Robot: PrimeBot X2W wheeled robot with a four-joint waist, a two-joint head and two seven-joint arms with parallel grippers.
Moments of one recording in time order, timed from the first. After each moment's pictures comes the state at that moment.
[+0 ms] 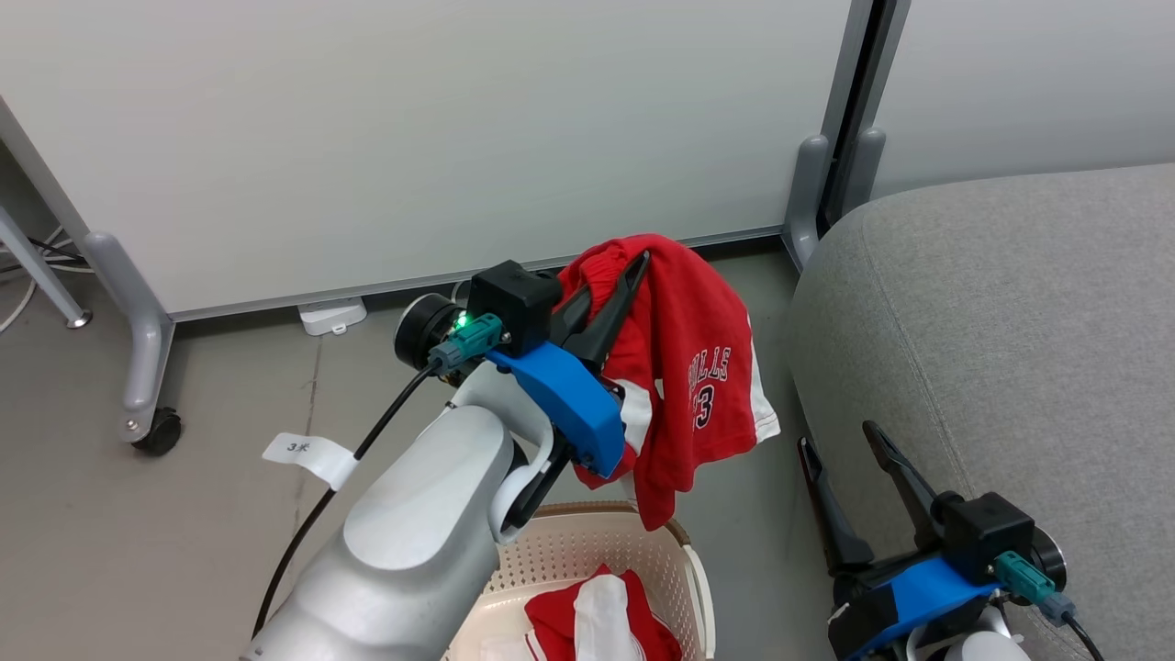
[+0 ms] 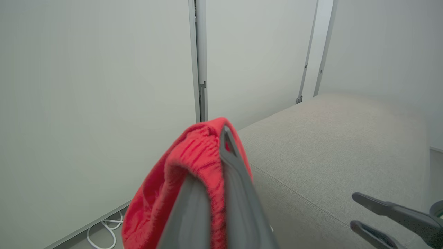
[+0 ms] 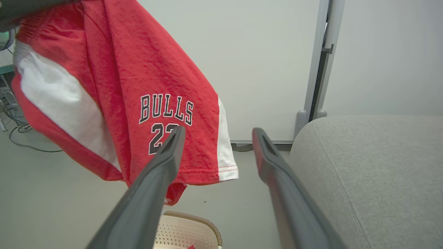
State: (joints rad) left arm -0.70 0.05 -0.73 0.62 -0.56 -0.13 -0.16; right arm -0.11 -0.05 0.12 0.28 0.12 0.13 -0.23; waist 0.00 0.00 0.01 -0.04
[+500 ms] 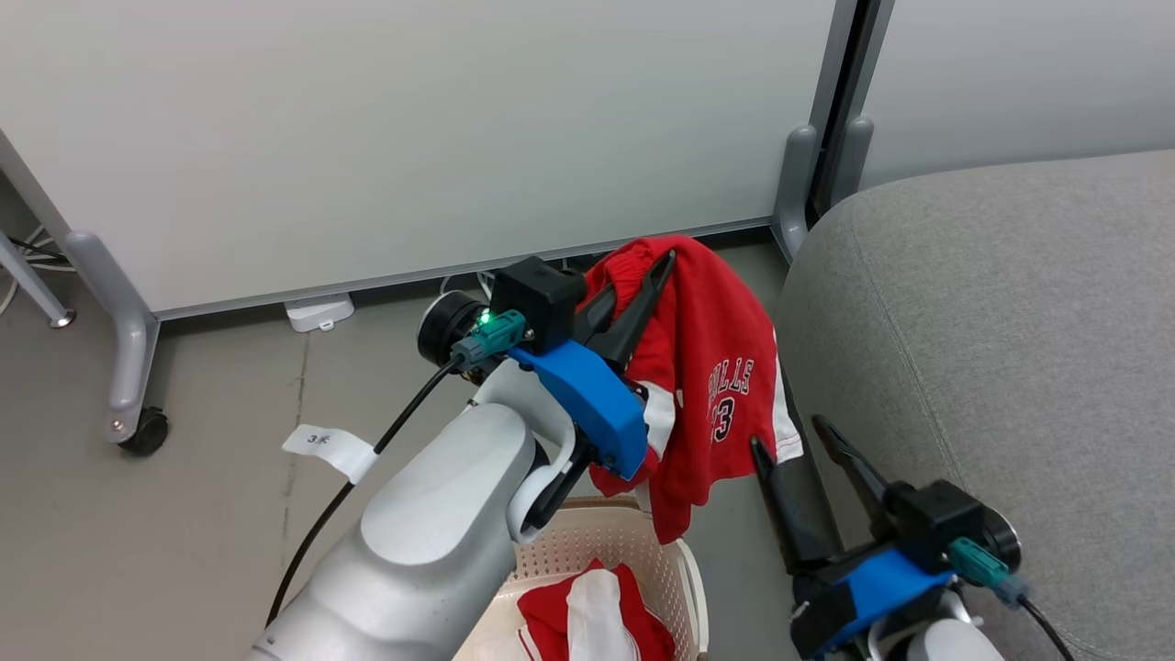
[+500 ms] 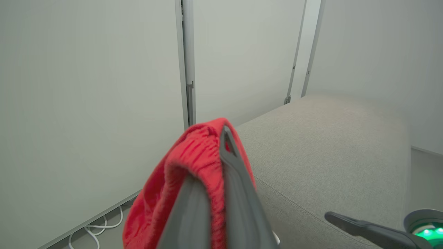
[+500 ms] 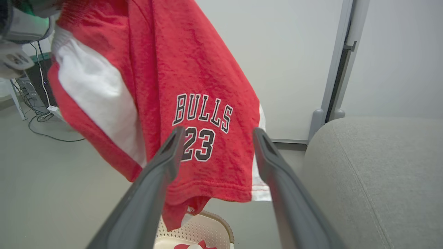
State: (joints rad) left arm -0.73 0.05 -0.80 0.61 -0.63 -0.11 -0.16; right arm -0.13 -0.05 0.20 0.27 0.13 0.13 -0.20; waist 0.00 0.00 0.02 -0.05
